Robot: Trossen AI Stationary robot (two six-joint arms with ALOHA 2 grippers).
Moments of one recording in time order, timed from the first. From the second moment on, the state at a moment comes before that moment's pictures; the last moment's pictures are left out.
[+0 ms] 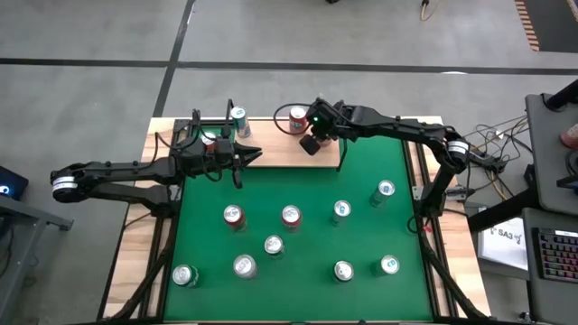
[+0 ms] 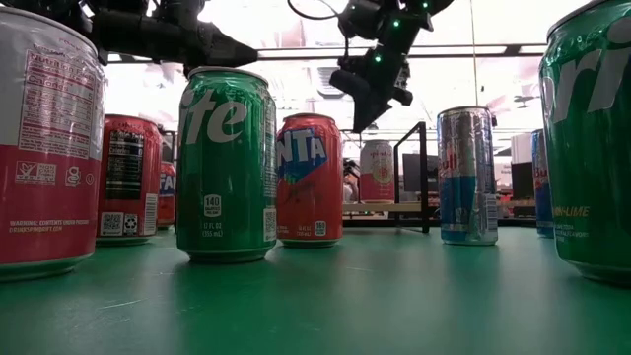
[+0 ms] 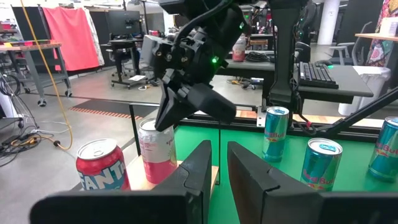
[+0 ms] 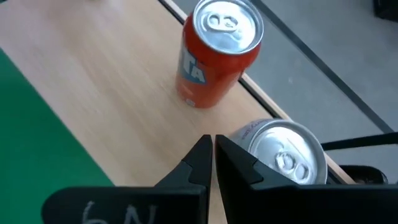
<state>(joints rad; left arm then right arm) 0.28 0.97 0.51 0.44 0.00 0.04 -0.39 1.75 1.57 -0.76 0.31 0.21</state>
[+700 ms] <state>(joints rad) 0.28 0.97 0.51 0.44 0.00 0.04 -0.39 1.75 1.61 -0.98 0.18 0.24</state>
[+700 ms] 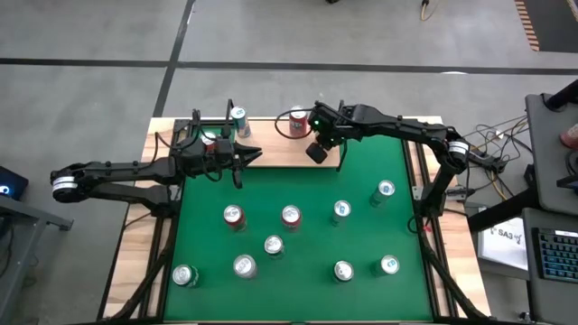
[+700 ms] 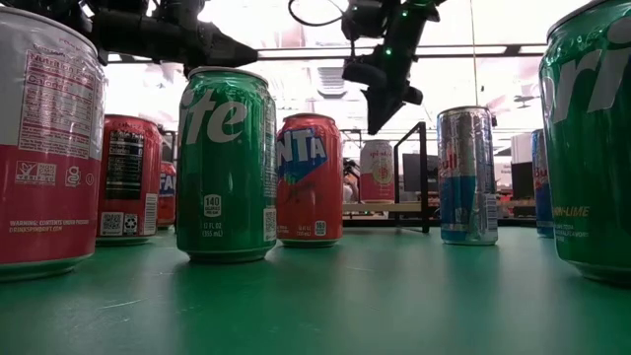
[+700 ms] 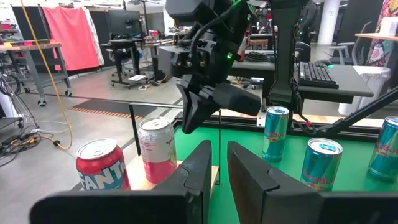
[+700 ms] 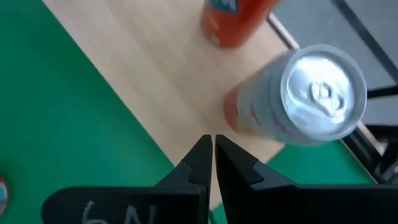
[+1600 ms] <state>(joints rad) 0.29 0.97 0.51 0.44 0.00 0.04 -0.49 1.75 1.61 -1.00 0.18 0.22</state>
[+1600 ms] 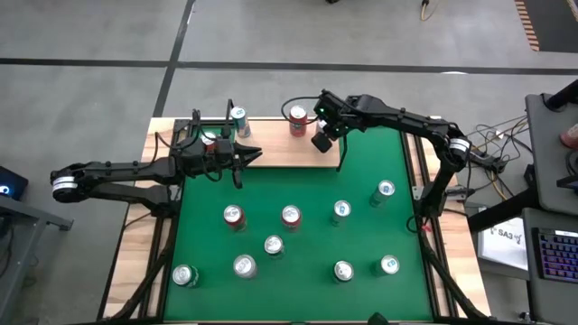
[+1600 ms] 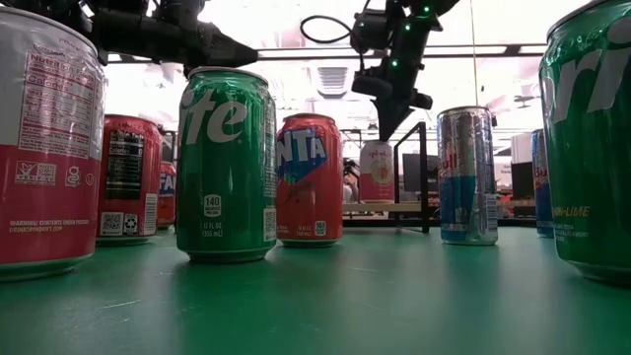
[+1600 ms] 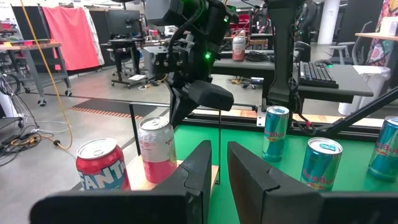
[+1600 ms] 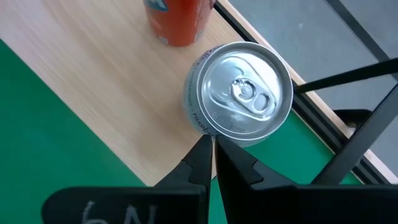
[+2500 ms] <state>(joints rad) 0.28 0.97 0.51 0.44 0.00 0.04 -0.49 1.75 1.61 -0.98 0.19 0.21</state>
